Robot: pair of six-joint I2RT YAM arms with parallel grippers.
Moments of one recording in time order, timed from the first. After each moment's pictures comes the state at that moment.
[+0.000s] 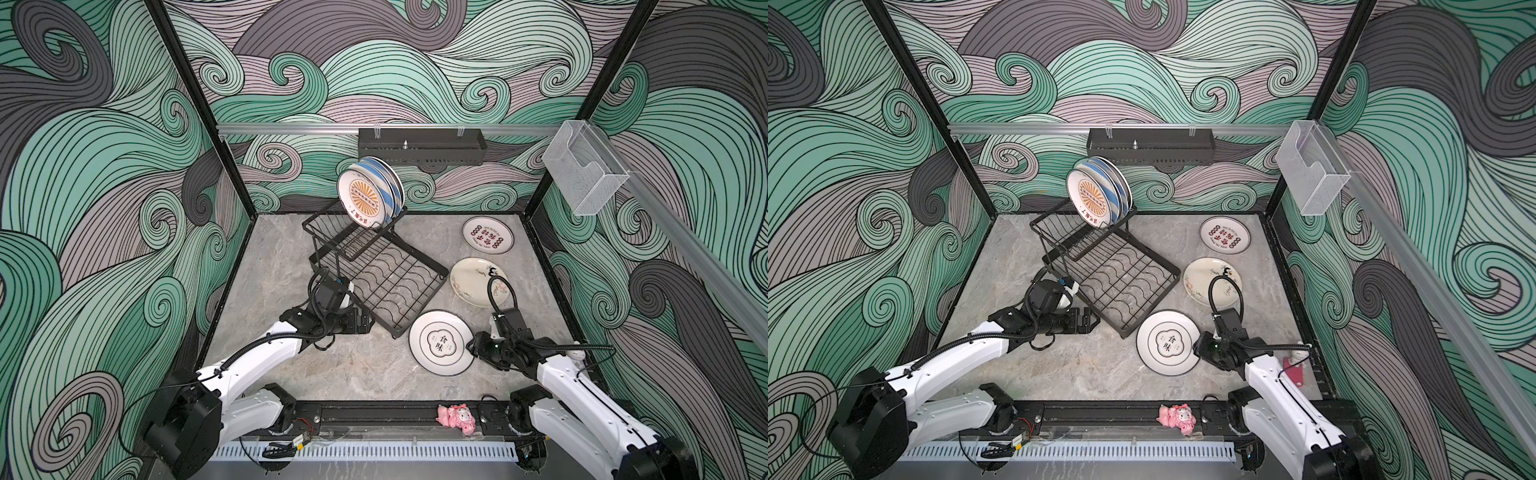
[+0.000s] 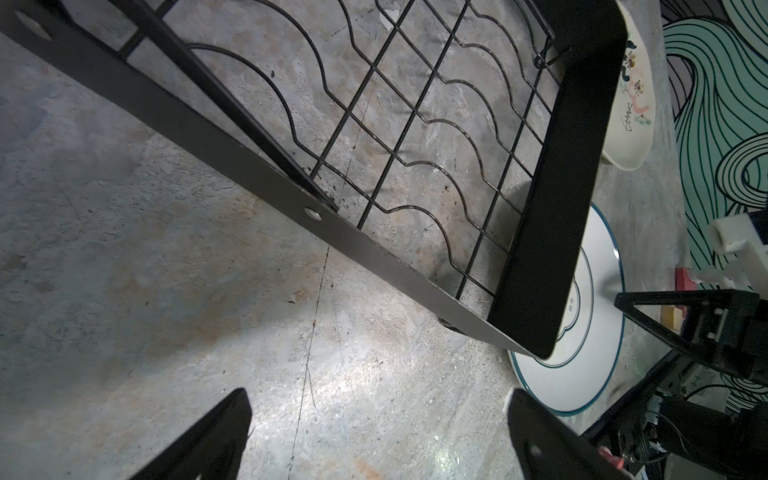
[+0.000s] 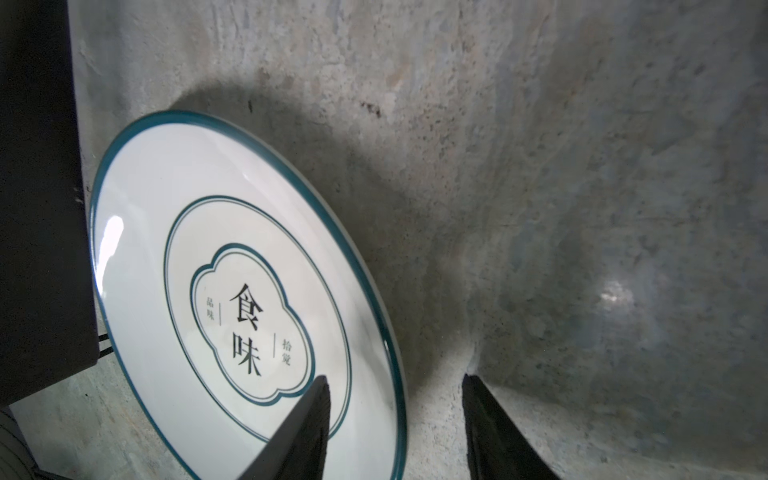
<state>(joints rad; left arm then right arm) -0.57 1.14 0.64 -0.41 0.19 -0.55 0.28 0.84 0.35 -0.65 -0.19 0.70</state>
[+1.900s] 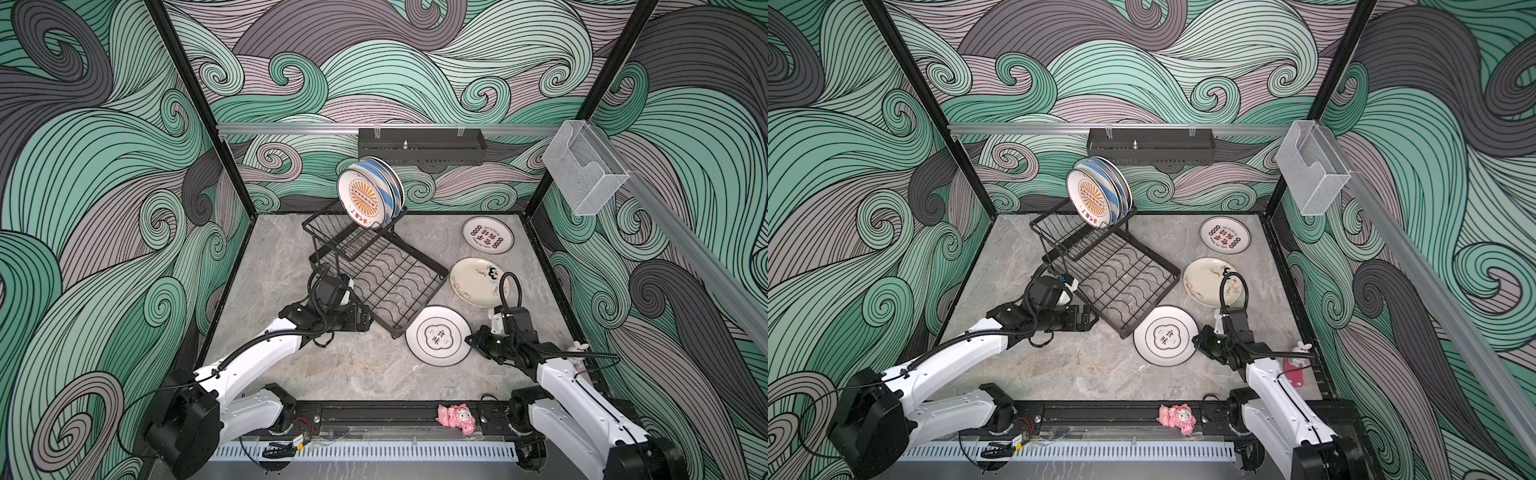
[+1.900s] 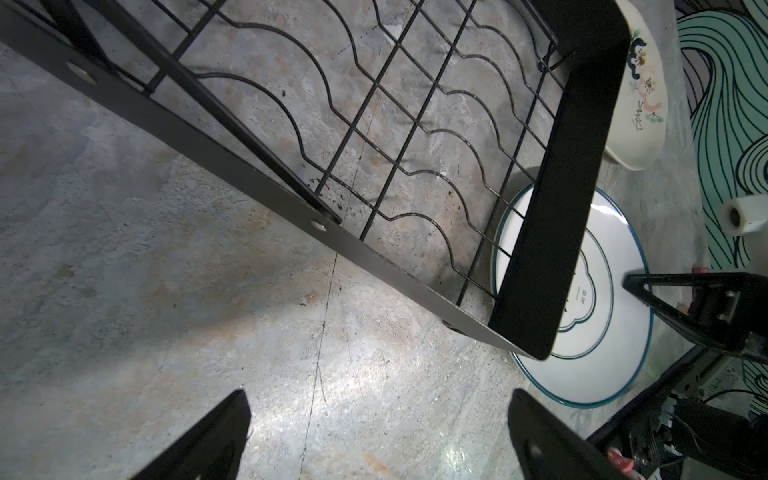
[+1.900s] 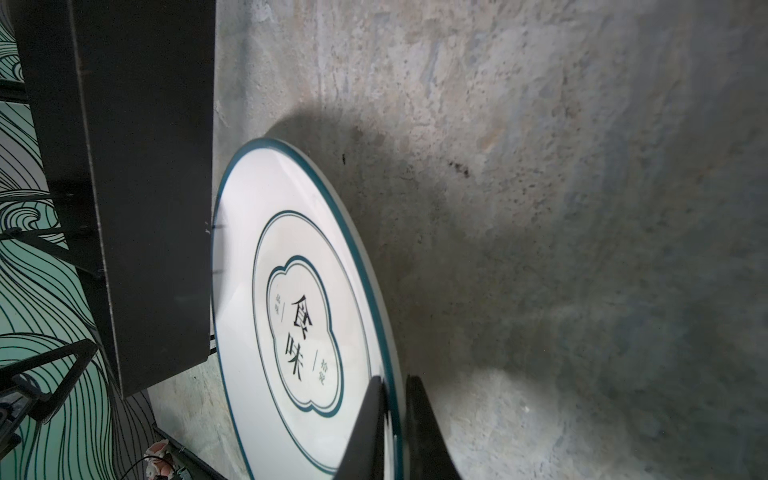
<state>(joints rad) -0.57 1.14 0.69 -0.48 0.16 -0.52 0.16 0.83 0.30 -0.46 -0.37 0.68</state>
